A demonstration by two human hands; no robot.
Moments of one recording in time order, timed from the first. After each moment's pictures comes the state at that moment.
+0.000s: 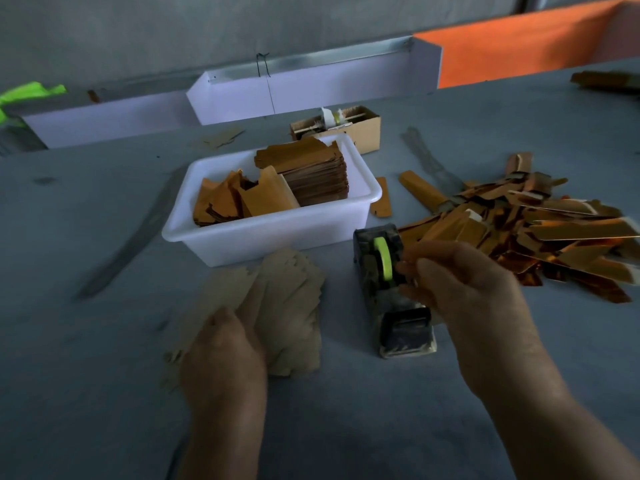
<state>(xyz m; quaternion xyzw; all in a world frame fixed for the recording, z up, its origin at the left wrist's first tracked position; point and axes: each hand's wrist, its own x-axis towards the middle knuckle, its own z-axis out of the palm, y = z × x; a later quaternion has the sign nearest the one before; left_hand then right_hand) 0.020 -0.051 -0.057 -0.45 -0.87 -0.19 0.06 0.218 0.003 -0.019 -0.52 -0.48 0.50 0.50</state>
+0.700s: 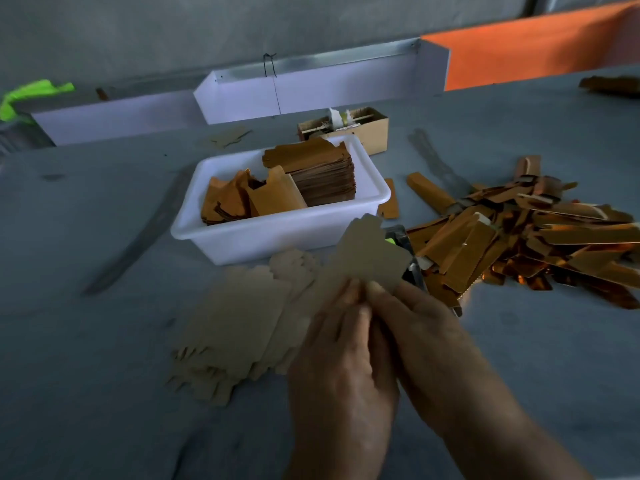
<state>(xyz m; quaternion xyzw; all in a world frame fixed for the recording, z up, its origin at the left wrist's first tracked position) 0.100 -0.063 -0.036 -0.64 -0.65 -0.40 0.04 0.181 -0.022 -0.022 -0.40 -0.40 0.71 0.43</state>
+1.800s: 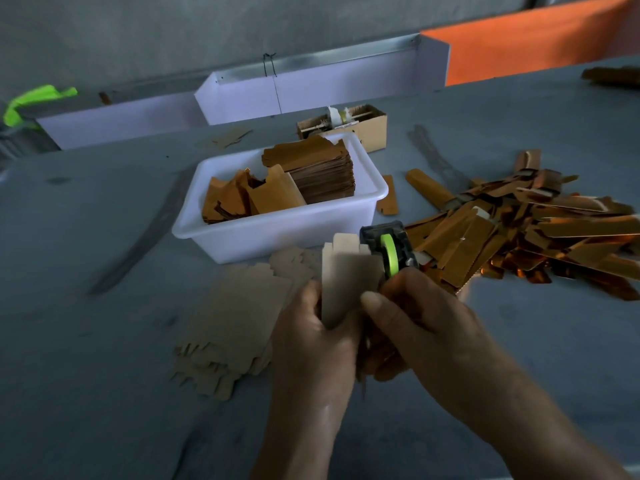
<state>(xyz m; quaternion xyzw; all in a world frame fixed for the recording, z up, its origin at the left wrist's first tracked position) 0.087 -0.055 -0.026 -0.41 -0.65 -0.54 -0.33 0.204 -0.027 -0.011 -0.45 -0.67 0.48 0.34</state>
